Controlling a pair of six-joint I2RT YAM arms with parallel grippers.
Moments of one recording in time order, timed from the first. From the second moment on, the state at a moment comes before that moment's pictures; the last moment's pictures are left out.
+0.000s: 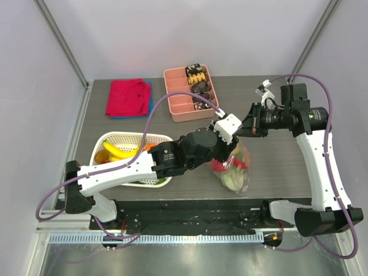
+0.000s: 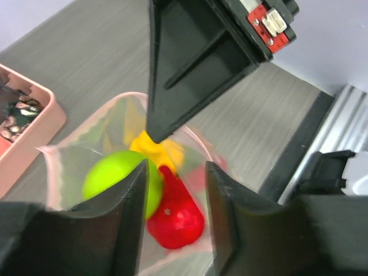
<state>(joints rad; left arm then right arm) -1.29 1.51 1.49 -0.26 -0.37 -0.11 0.09 1.20 1.50 -1.18 -0.81 0.35</state>
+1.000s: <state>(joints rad) -1.11 1.31 1.50 -0.90 0.34 0.76 0.20 1.24 1.49 -1.16 -0.99 0.20</state>
